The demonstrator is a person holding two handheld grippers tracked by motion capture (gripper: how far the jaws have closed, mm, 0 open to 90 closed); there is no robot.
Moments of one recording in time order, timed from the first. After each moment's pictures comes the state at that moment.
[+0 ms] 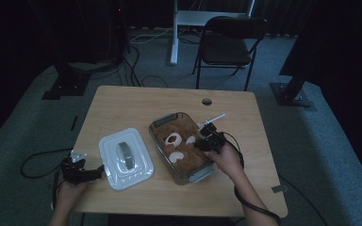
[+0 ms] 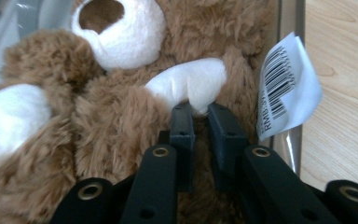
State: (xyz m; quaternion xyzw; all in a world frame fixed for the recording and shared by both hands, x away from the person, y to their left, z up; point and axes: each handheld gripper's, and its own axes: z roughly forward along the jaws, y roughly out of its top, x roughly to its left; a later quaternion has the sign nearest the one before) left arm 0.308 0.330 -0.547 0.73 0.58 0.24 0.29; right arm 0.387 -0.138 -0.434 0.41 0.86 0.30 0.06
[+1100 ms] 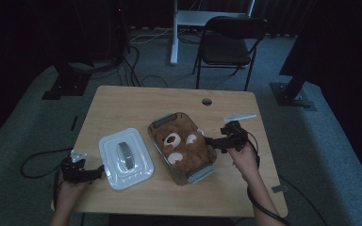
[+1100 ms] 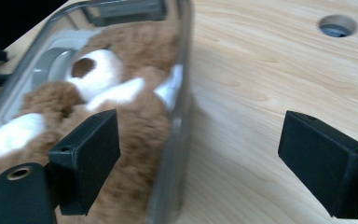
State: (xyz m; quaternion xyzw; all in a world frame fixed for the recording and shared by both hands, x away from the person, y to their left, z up) left arm 0.308 0.331 -0.547 0.73 0.58 0.24 0.28; right arm 0.374 -0.202 -0.412 0.44 0.79 0.40 0.10
